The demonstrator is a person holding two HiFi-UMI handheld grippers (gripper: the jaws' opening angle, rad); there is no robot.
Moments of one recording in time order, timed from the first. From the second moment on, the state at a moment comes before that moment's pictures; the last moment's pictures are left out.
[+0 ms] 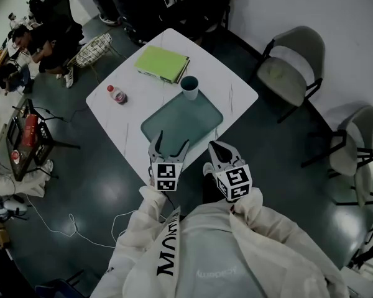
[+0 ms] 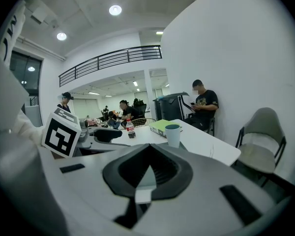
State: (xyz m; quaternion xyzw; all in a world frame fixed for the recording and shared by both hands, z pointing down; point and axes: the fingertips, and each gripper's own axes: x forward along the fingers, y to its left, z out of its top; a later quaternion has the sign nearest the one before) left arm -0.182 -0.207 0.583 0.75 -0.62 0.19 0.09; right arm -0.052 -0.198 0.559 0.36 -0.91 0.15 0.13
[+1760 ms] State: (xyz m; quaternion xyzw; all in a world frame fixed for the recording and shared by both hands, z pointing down) left arm -0.138 0.071 0.454 0.77 -0.63 0.10 0.01; right arm -0.014 0.038 0.472 0.39 -0.91 0.10 0.08
